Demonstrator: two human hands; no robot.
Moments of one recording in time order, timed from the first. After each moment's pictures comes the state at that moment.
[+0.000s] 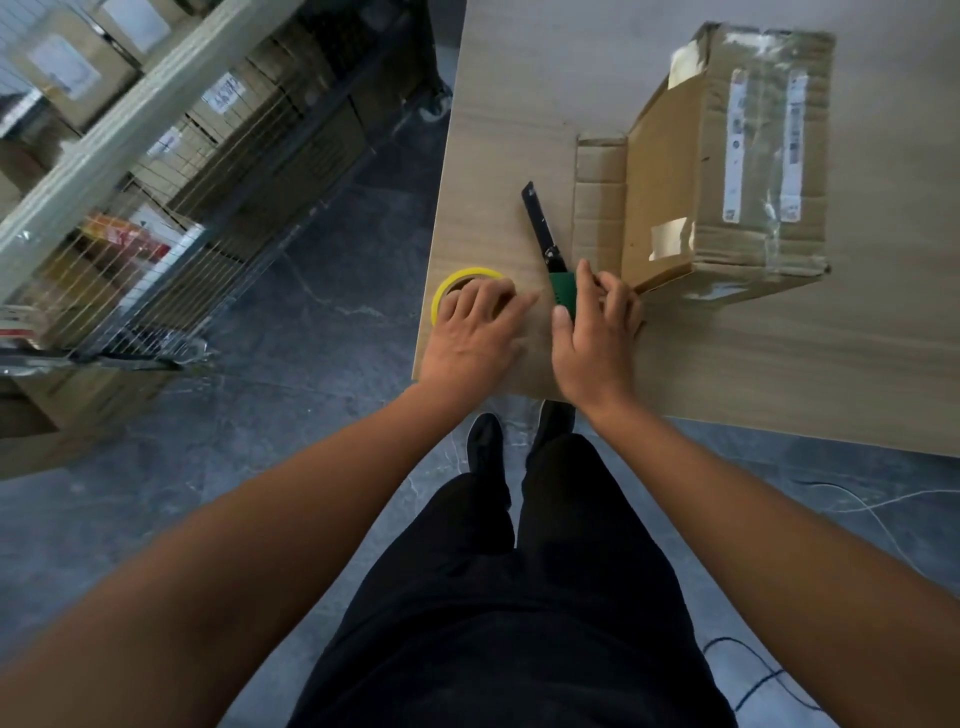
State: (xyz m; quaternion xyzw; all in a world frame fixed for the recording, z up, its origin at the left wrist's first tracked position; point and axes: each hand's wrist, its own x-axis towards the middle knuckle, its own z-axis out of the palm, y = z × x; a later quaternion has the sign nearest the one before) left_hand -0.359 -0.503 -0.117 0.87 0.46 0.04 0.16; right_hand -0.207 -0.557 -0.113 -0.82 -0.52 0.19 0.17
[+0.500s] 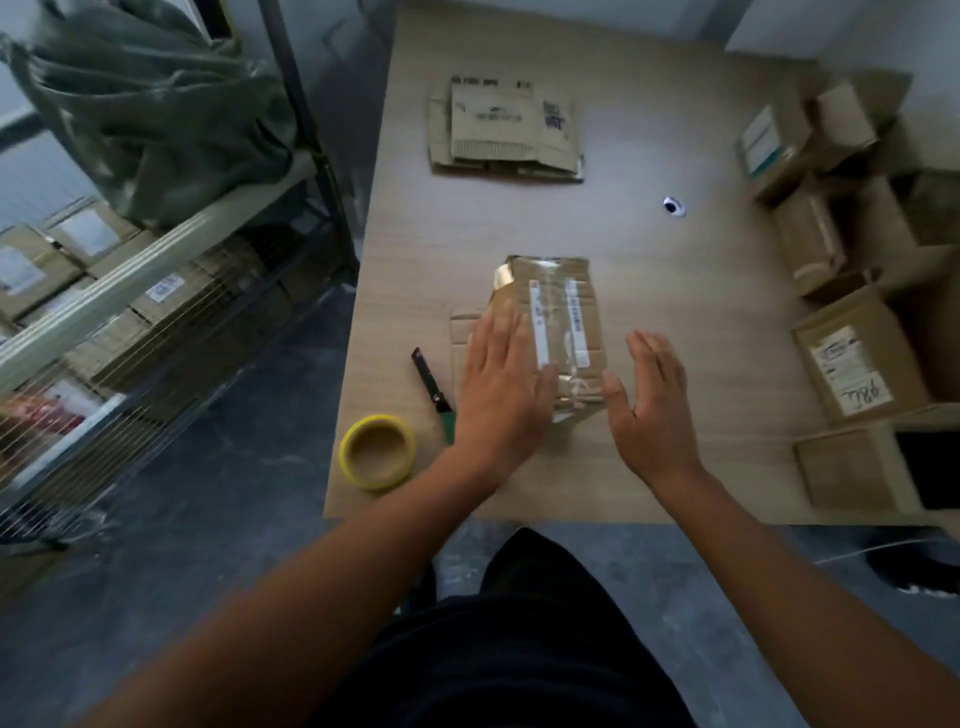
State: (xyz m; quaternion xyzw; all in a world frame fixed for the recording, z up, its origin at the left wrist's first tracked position) left_hand -0.208 -0.501 0.021 0.81 0.45 0.24 0.29; right_hand -0.043 -0.587 0.021 -0.81 -0.53 0.06 0.26
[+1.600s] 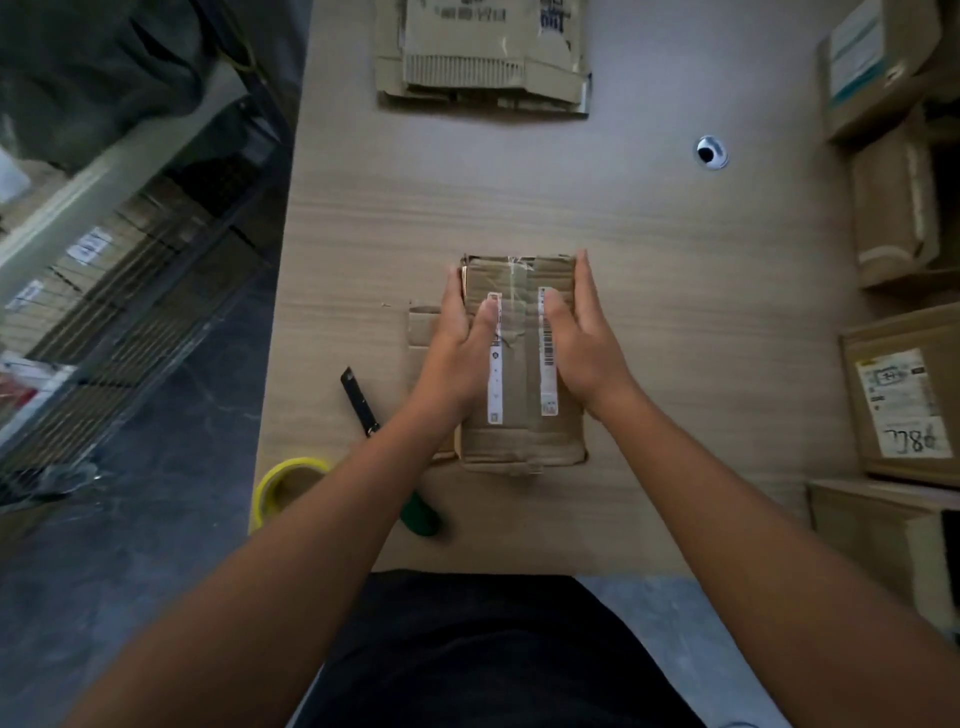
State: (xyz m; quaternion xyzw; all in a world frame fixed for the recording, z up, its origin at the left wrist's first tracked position) left_hand -0.116 -0.390 -0.027 0.52 0.53 0.21 0.63; right_hand 0.030 -0.435 -0.012 -0.75 -0.33 0.44 0.37
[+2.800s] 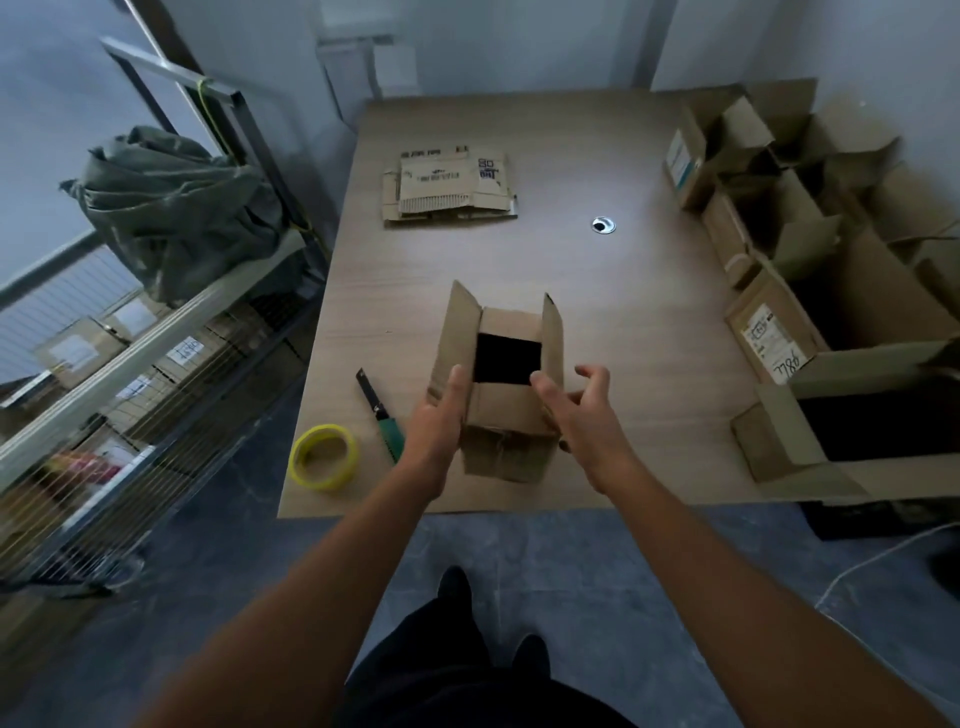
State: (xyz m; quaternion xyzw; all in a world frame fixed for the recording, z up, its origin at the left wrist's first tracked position) left_hand -0.160 -0.579 0.033 0.42 0.56 0.28 0.66; right_hand 0.001 -0.660 0.048 -0.73 -0.25 0.43 0.47
